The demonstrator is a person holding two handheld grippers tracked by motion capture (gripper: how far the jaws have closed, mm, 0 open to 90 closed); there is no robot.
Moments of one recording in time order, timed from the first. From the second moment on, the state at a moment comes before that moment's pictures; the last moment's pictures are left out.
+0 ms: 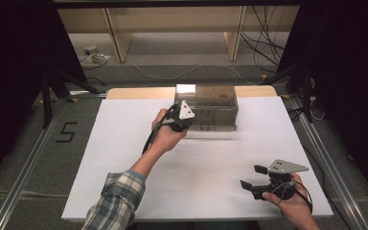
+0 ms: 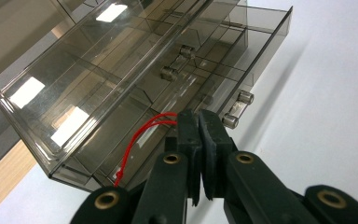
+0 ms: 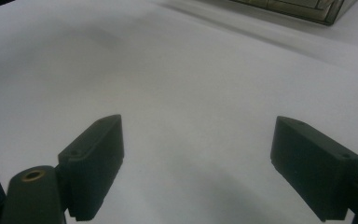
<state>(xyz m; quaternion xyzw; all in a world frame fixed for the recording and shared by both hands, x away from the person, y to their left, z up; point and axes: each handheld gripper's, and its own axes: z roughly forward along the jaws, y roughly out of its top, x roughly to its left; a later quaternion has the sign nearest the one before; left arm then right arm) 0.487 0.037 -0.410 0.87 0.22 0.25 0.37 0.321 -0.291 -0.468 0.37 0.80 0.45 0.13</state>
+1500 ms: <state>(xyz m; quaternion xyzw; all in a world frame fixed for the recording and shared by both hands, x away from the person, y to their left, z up) 0.507 0.036 -0.427 0.87 0.22 0.25 0.36 0.321 -0.292 -0.468 0.37 0.80 0.45 0.13</state>
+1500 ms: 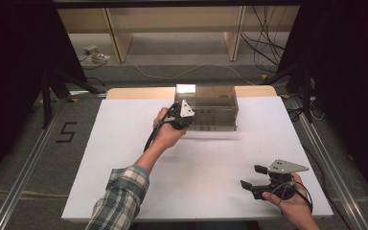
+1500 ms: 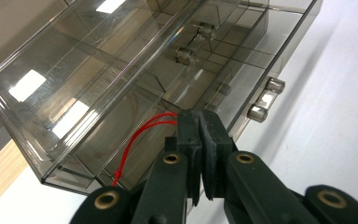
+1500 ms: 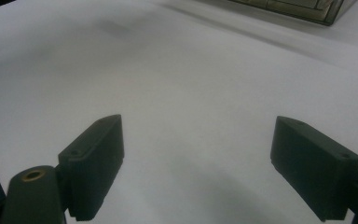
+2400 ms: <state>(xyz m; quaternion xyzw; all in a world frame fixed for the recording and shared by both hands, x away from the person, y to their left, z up) 0.517 0.031 -0.435 0.87 0.23 0.25 0.35 0.321 -0.292 -0.469 0.37 0.80 0.45 0.13</state>
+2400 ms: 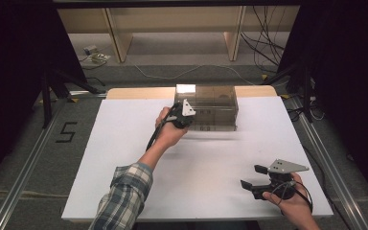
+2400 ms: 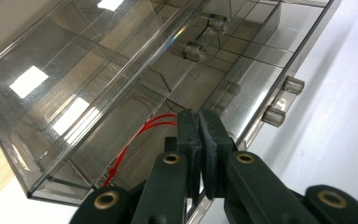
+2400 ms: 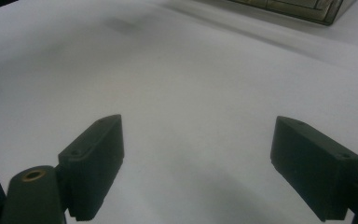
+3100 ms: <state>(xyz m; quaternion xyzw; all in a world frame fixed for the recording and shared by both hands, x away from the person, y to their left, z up) 0.522 0.029 -0.441 0.87 0.24 0.25 0.35 0.321 -0.292 -0.469 0.37 0.80 0.45 0.13</state>
